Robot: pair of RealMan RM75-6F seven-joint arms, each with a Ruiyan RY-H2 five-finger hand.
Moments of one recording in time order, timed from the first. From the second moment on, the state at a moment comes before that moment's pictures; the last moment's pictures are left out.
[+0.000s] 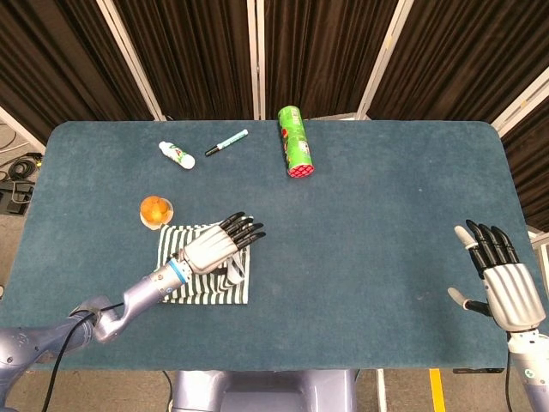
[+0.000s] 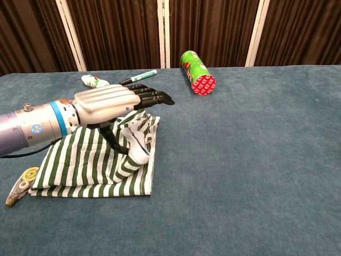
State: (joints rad) left arm -0.88 -1.73 0.04 -0.96 1.71 1.08 -0.17; right arm 0.17 -1.10 0.07 -1.51 -1.63 1.54 0.13
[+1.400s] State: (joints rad) left arm -0.84 -1.54 -0.07 -1.28 1.62 1.19 -0.09; right arm 0.16 -1.09 0.07 -1.52 -1.63 1.56 0.15
